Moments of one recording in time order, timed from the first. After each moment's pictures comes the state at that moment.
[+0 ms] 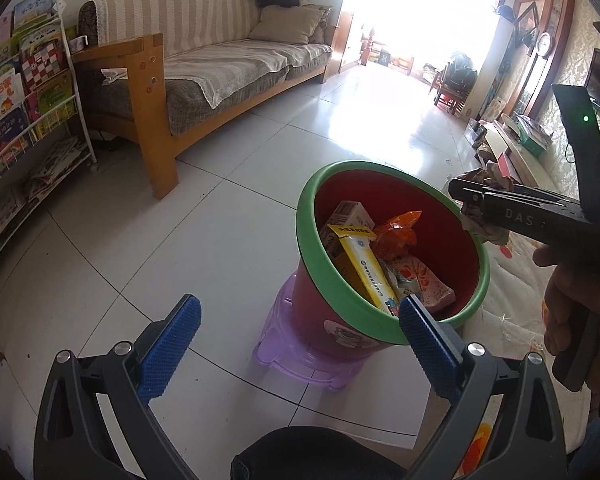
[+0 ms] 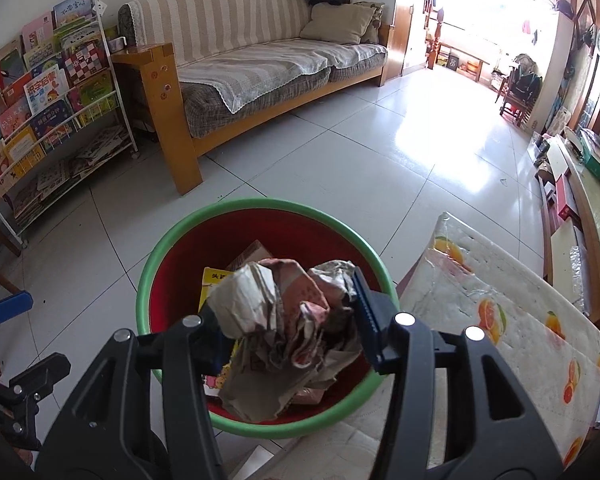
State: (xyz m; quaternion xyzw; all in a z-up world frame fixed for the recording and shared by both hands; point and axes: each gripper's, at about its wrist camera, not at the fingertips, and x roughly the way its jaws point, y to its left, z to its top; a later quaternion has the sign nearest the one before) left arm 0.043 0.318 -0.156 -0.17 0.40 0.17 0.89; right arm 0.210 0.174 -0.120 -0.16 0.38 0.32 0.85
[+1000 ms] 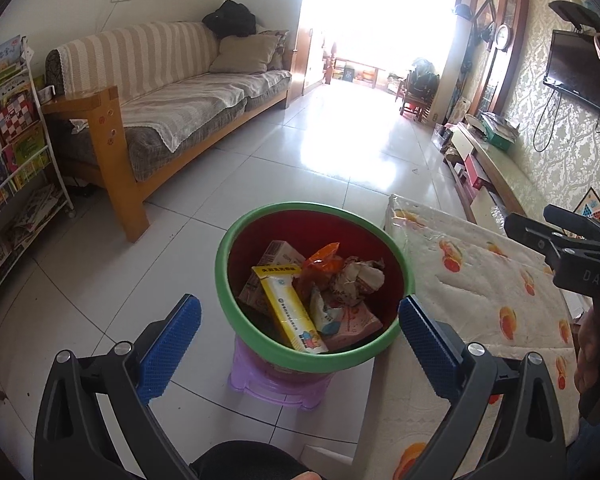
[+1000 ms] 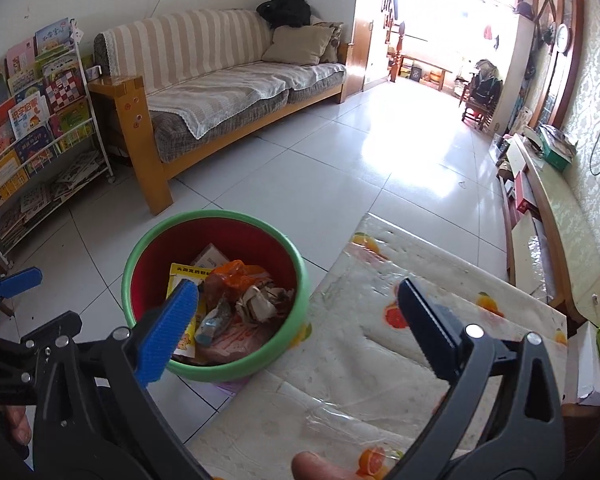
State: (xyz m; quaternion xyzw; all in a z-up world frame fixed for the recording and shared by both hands) left arm 0.070 0.238 -0.098 -0.12 0.36 0.12 0.92; right arm 0.182 0.067 -0.055 -0.13 0.34 0.26 0.89
